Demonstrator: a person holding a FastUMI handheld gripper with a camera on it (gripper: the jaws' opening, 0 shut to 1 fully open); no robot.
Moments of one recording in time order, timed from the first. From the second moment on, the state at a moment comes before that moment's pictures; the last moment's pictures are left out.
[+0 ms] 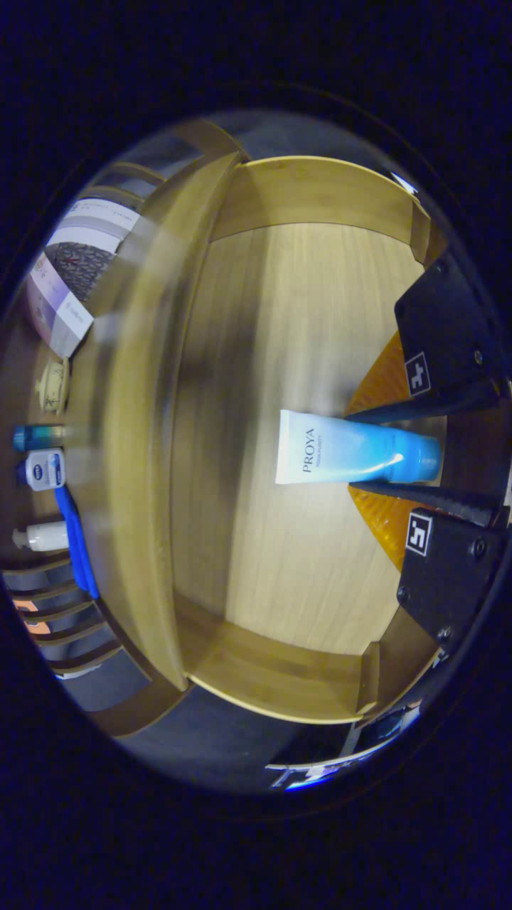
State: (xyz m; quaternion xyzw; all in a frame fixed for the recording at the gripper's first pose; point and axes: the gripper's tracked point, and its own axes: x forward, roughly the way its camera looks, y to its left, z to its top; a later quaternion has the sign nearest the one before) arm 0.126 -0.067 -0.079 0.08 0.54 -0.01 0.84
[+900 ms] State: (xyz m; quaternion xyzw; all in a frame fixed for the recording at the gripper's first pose) arm 0.206 -0.091 0.044 0.06 0.44 -0.04 0.90
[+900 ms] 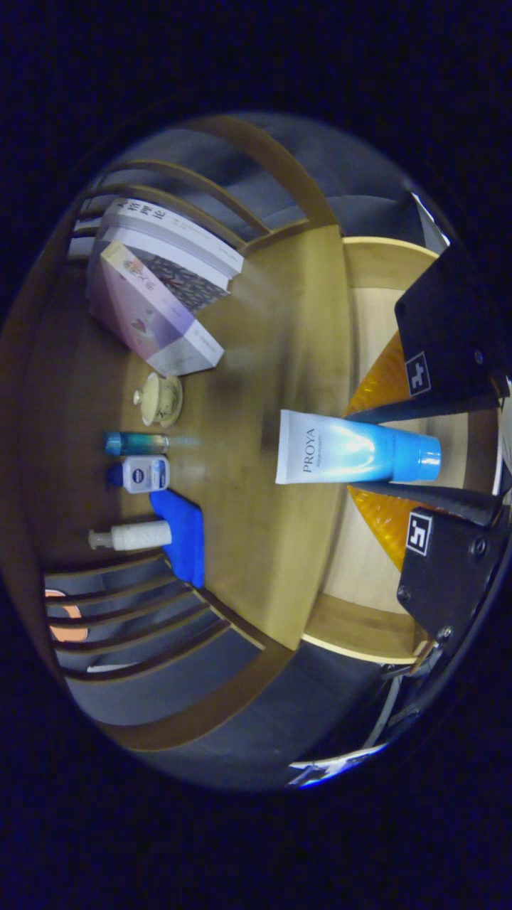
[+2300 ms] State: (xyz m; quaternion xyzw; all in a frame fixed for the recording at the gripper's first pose) arm 0.284 -0.111 0.053 0.05 0.36 -0.08 0.93
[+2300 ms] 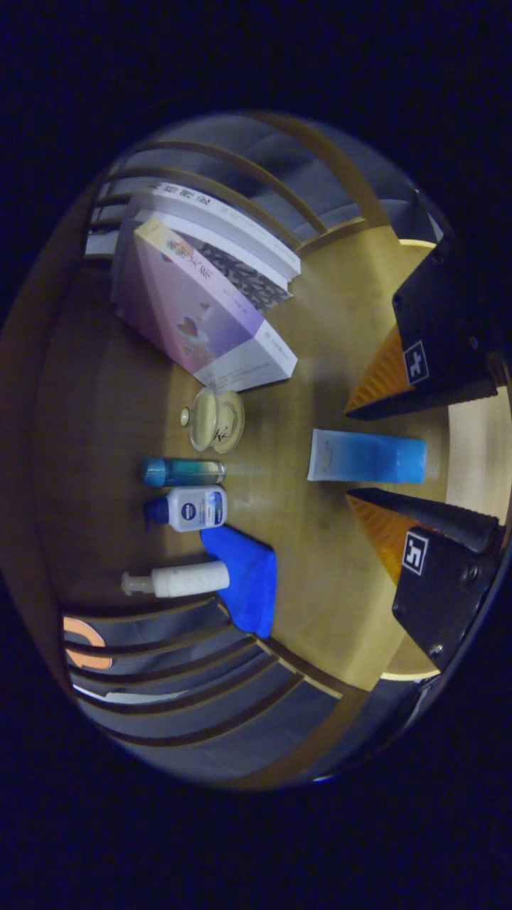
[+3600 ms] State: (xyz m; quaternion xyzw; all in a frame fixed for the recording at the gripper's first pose) arm 0.022 -0.028 0.053 0.02 0.12 0.01 0.99
